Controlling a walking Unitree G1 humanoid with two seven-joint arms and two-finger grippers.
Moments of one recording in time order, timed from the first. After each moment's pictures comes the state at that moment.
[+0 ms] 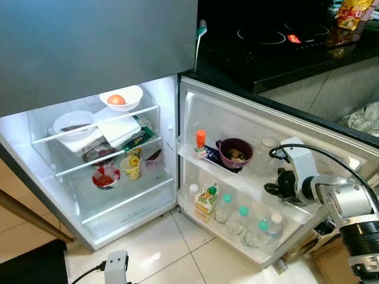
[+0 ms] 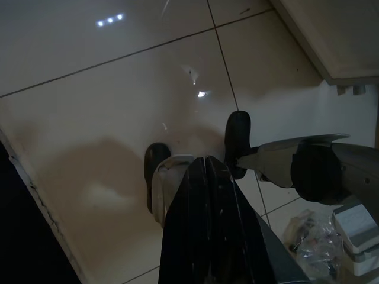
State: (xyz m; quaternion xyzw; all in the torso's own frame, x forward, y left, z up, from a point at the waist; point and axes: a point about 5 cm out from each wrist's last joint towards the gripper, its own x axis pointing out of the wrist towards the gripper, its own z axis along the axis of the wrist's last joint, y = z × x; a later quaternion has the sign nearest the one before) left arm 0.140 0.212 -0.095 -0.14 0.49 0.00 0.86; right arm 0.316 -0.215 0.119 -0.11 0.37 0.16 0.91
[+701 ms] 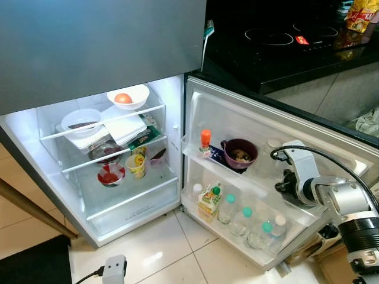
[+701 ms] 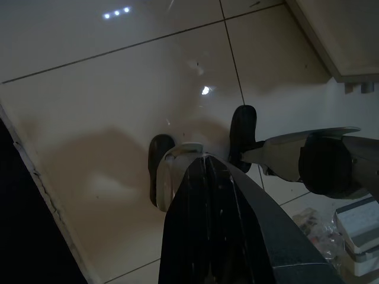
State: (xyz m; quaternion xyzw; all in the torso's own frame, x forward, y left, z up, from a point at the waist) left arm 0.130 0.212 -0.098 -0.14 0.49 0.00 0.86; right arm 0.317 -0.225 0.111 -0.12 0.38 0.14 0.91
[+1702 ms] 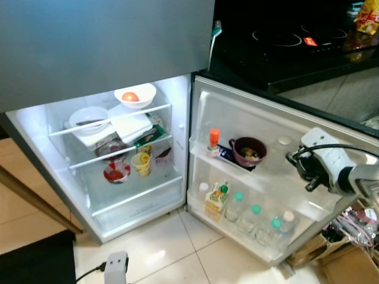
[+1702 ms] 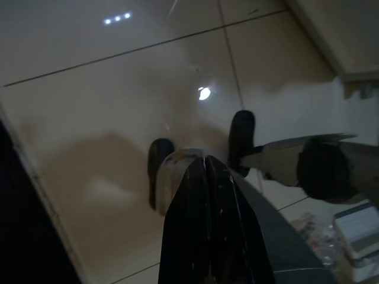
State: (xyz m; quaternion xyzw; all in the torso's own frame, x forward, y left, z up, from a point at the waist) left arm 0.140 0.211 -0.095 -0.13 0.49 0.00 0.86; right arm 0.283 -0.233 0.184 -0.27 0.27 0.31 0.87
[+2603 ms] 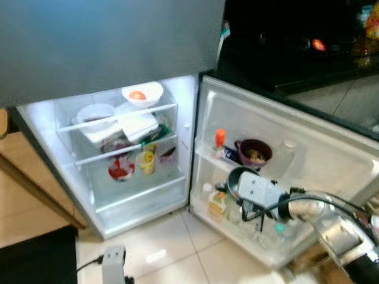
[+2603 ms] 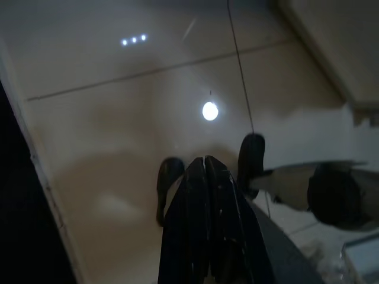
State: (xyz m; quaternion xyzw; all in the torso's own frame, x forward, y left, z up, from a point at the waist) left arm 0.155 0.219 -0.088 -0.11 0.46 0.01 0.88; right arm 0.273 -0.145 0.104 -0.36 0.19 0.49 0.77
